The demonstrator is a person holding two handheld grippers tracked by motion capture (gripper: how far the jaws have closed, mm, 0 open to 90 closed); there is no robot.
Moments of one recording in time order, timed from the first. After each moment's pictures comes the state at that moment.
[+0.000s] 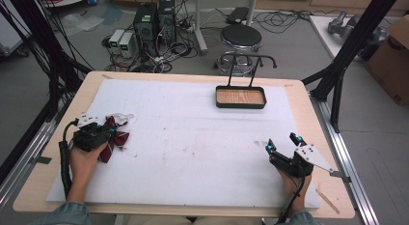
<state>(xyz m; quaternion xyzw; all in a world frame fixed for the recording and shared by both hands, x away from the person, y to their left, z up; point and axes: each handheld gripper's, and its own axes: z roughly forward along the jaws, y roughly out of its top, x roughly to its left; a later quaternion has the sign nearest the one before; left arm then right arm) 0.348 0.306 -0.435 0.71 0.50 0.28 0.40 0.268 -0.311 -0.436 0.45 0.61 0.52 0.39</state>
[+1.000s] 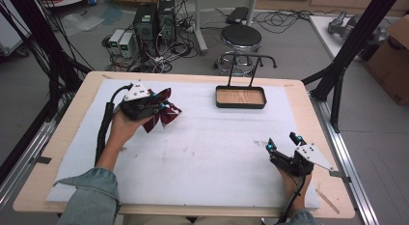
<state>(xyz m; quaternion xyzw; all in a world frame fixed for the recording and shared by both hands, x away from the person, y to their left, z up) 0.407 0.167 -0.348 0.80 0.24 0.25 0.49 0.270 -0.313 -0.436 0.45 0.61 0.53 0.39</state>
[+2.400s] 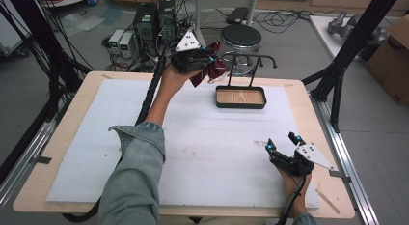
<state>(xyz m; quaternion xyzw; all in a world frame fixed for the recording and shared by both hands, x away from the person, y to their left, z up) 0.507 0.045 -0.267 0.76 0.15 0.28 0.57 0.271 -0.313 -0.436 0.45 0.61 0.53 0.38</state>
